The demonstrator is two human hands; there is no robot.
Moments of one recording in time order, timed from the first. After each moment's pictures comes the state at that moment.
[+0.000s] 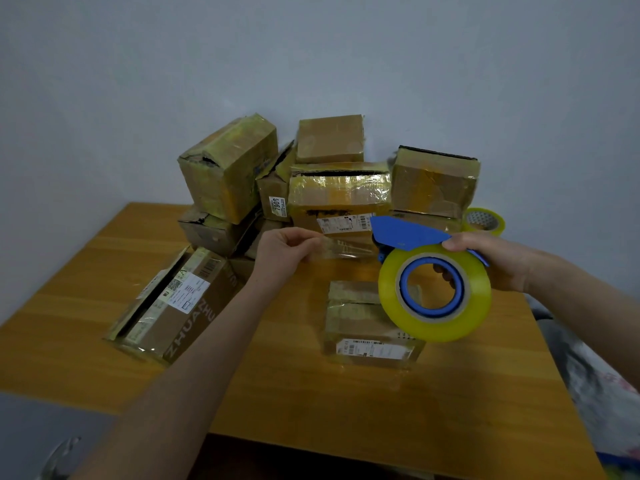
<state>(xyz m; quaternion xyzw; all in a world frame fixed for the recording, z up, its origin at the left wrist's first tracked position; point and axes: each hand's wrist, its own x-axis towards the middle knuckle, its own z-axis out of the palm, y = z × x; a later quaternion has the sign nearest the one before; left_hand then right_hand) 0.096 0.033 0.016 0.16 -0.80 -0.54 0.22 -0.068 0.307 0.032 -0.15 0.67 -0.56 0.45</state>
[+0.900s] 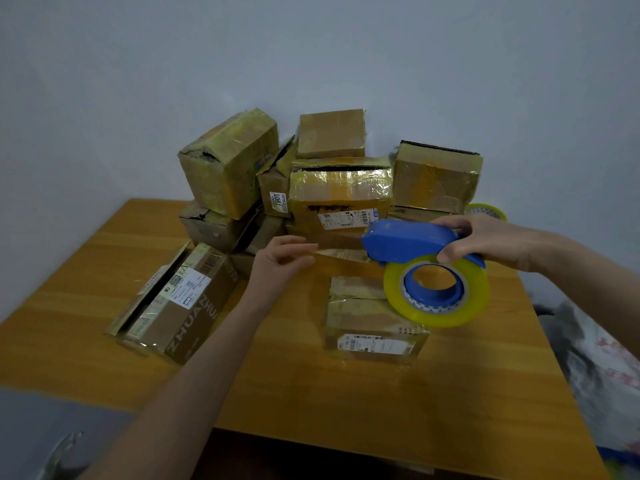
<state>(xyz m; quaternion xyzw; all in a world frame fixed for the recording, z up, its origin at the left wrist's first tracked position) 0.116 0.023 -0.016 0.15 -0.77 -0.58 0.20 -0.067 0.298 0.056 -0.31 0.78 -0.40 0.37</state>
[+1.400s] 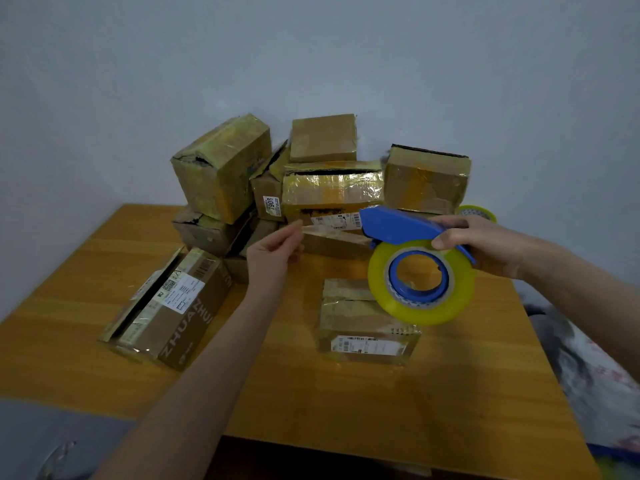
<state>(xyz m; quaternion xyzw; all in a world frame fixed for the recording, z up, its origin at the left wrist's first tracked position) 0.099 0.042 0.000 0.24 -0.57 -0.73 0.28 -0.067 0.305 0.047 -0.21 0.72 -0.53 0.39</state>
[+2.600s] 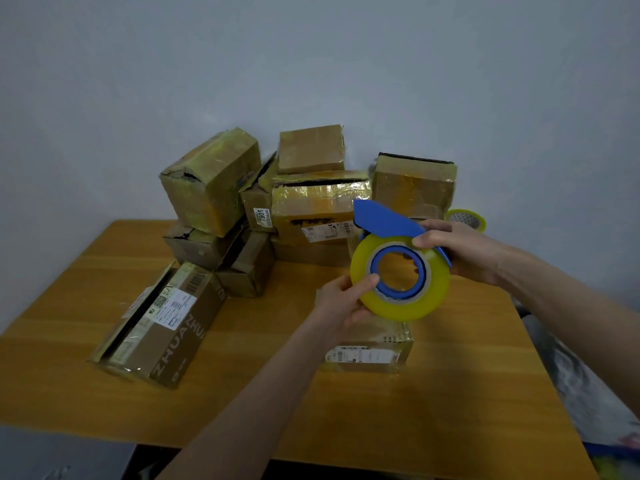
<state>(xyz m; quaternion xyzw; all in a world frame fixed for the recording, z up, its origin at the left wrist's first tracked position) 0.075 0.127 -0.025 0.21 -0.55 -0.81 -0.05 -0.062 0.299 0.043 -0.16 0.70 -0.59 0.37</state>
